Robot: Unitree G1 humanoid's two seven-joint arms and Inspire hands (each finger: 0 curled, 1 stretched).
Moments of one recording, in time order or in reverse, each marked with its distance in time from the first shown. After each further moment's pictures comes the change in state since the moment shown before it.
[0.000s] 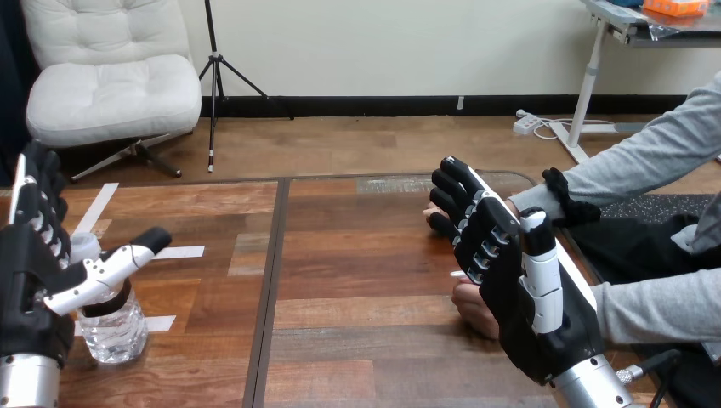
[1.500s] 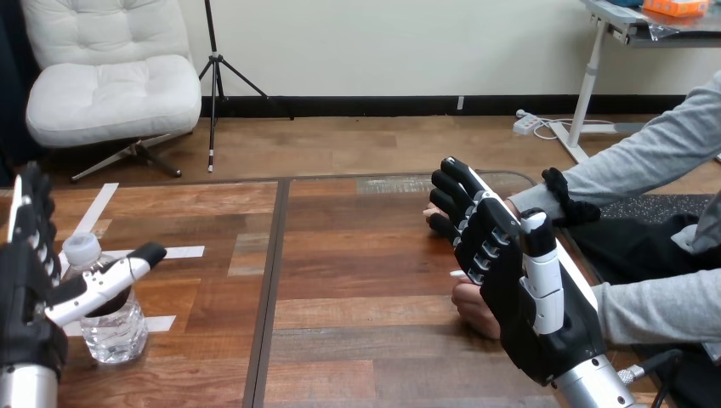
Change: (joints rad) left arm 0.000 0.017 -0.008 0.080 0.055 0.003 0.082; right arm 0.001 -0.003 -0.005 0.000 0.001 0.000 0.009
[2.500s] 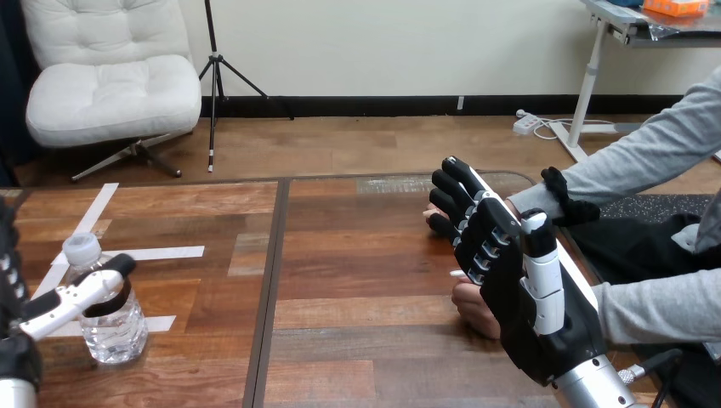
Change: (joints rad) left arm -0.009 0.025 0.028 0.077 0.015 0.013 0.075; right arm 0.000 0.000 -0.002 0.000 0.001 0.000 0.007
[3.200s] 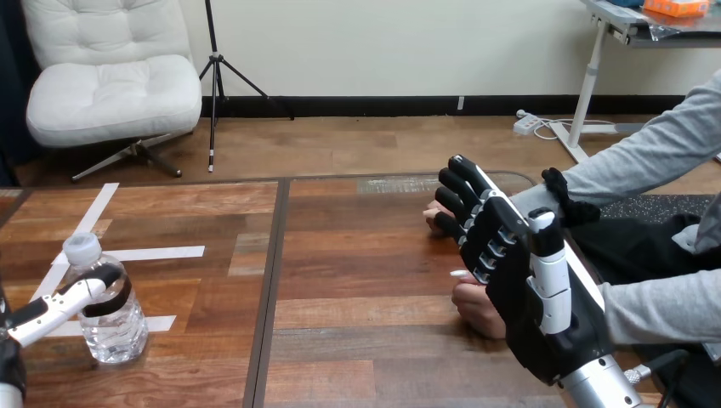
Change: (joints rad) left arm -0.021 0.046 0.007 0.069 0.025 0.055 0.048; right arm 0.000 -0.001 -0.018 0.000 0.007 0.000 0.011
